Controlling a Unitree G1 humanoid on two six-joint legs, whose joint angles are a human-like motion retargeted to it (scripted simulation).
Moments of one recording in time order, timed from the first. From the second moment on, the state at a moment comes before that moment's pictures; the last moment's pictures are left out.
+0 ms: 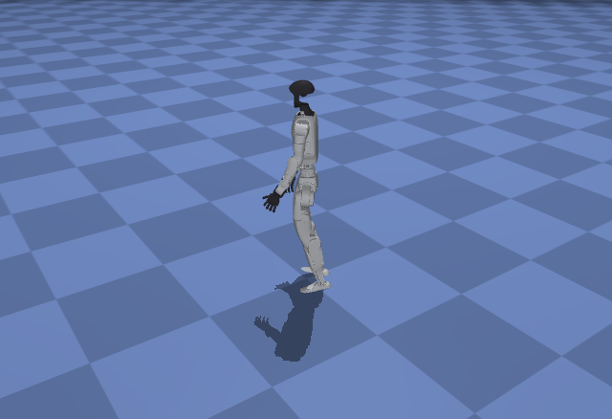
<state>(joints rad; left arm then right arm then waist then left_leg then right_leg) -0.19 0.14 -0.19 1.25 -0.05 -0.15 -0.09 -0.11 -0.23 0.36 1.25 -0.08 -0.12 0.10 -0.04 -0.02 0.03 0.09 0.00 0.39 0.09 -0.30 -0.01 -0.06 -0.12 -0.35 0.36 -0.39 0.12</state>
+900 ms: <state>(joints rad) -0.15 0.20 -0.31 1.28 0.00 -0.16 -0.14 -0.16 -0.21 0.35 1.23 0.04 -0.11 0.13 0.02 -0.20 0.08 0.20 -0.20 0.08 -0.06 -0.24 0.01 -0.26 -0.32 -0.25 0.82 -0.44 0.13</state>
